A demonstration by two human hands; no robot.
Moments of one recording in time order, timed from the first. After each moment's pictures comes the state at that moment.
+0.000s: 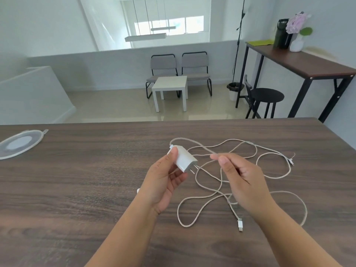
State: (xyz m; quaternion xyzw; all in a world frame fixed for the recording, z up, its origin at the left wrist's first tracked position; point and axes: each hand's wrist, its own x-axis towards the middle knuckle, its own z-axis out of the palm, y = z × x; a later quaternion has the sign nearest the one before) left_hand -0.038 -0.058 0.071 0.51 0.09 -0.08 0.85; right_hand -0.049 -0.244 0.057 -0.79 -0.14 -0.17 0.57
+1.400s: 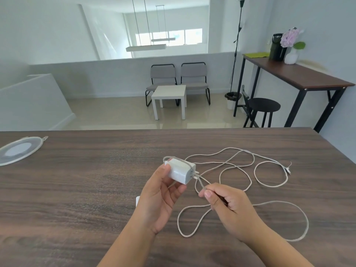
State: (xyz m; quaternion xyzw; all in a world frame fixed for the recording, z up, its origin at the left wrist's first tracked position) left_hand -0.052 -0.054 0.065 0.42 0.08 -0.07 0.90; right_hand -0.062 -0.238 0.023 -0.81 -0.21 -0.11 0.53
